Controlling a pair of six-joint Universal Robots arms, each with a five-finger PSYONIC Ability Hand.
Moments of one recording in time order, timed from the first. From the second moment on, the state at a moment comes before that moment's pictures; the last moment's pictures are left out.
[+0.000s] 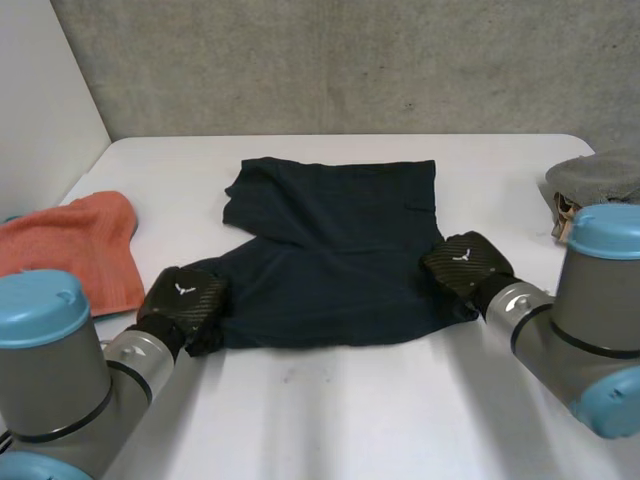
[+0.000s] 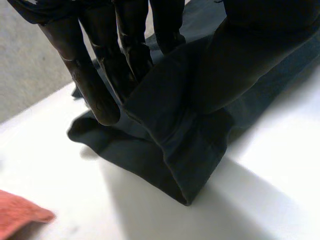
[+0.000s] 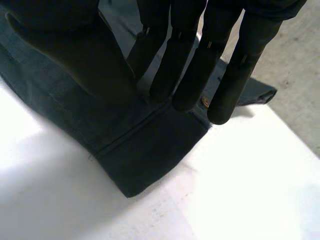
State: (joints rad) left arm 4.31 -1.85 -1.95 3.45 -1.52 3.43; right arm 1.93 -1.14 1.65 -0.13 1.36 2.59; left_hand 1.13 1.19 1.19 1.20 1.00; right_hand 1.10 1.18 1.19 1.20 1.00
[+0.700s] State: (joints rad) left arm 4.19 -1.54 -1.85 3.15 -1.53 3.56; right arm 1.90 -1.48 1.93 0.00 1.37 2.69; left_hand 1.14 1.20 1.19 1.20 1.00; right_hand 0.41 0.40 0.40 0.39 0.18
